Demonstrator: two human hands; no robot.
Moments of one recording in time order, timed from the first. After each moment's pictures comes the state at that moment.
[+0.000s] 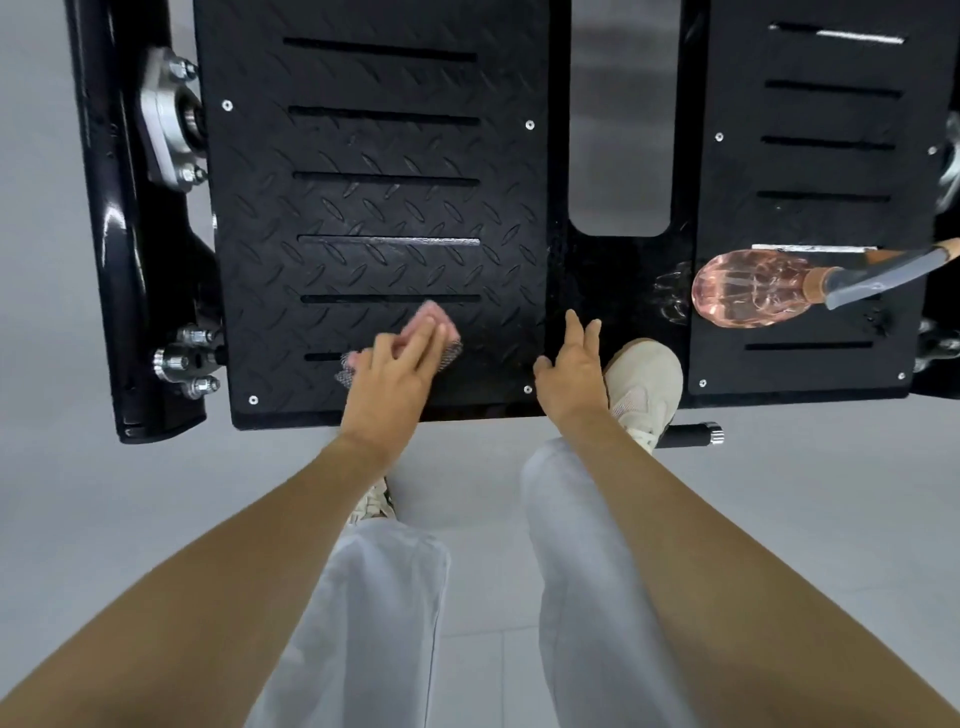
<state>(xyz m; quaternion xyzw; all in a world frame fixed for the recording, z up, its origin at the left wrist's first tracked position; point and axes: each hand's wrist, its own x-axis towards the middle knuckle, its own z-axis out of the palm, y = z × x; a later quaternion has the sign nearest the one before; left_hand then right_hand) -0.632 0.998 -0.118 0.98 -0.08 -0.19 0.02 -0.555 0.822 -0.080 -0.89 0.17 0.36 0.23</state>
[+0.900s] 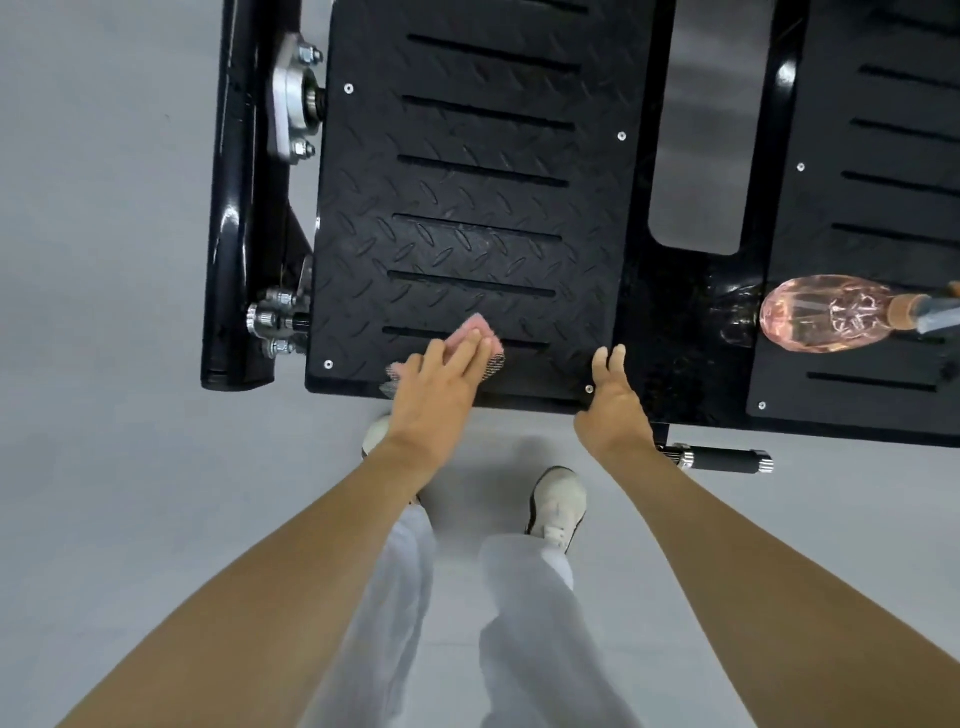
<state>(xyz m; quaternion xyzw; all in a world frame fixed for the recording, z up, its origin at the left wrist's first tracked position) -0.661 1.011 -0.110 0.96 -0.02 -0.26 0.04 -0.596 0.824 -0.100 -0.90 0.05 0.42 0.09</state>
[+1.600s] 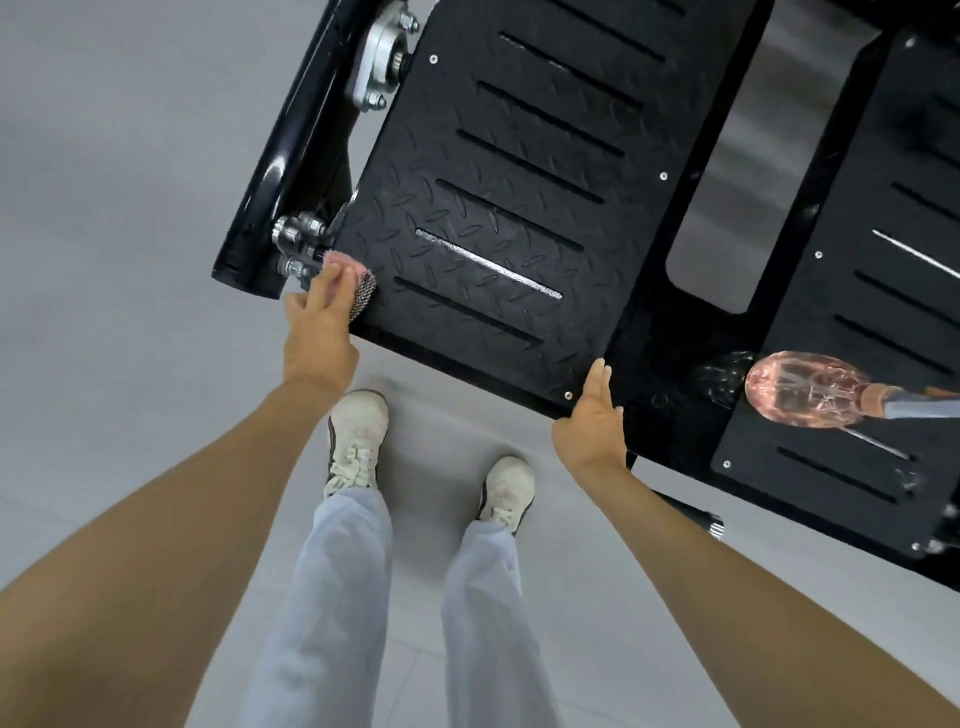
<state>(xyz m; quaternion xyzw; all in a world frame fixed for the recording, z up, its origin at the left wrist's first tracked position) -0.713 1.061 -0.113 0.87 0.41 -0.11 0.23 -0.600 0.811 -0.079 -0.90 -0.02 0.42 0.11</state>
